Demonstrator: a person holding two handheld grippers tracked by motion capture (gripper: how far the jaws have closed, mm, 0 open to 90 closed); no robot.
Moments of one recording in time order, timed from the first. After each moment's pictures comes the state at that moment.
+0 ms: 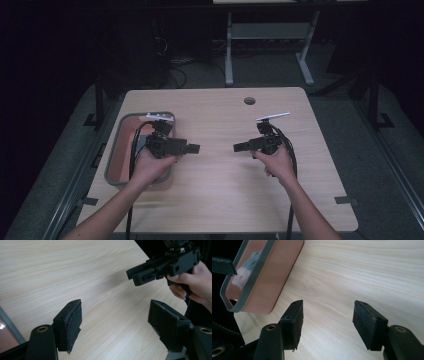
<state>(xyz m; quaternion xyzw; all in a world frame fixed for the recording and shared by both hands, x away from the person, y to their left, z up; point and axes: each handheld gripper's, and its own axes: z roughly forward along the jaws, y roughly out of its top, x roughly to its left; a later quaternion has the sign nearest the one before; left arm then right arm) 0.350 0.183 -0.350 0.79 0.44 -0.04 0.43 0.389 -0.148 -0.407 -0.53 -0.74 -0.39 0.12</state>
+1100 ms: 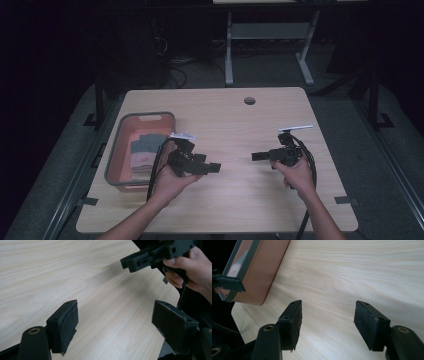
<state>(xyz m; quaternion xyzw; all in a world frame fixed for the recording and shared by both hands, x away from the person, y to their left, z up) 0.319 0.131 -0.385 0.80 0.40 -0.06 0.44 0.360 -0.203 -0.425 -0.55 -0.72 -0.41 0.11</state>
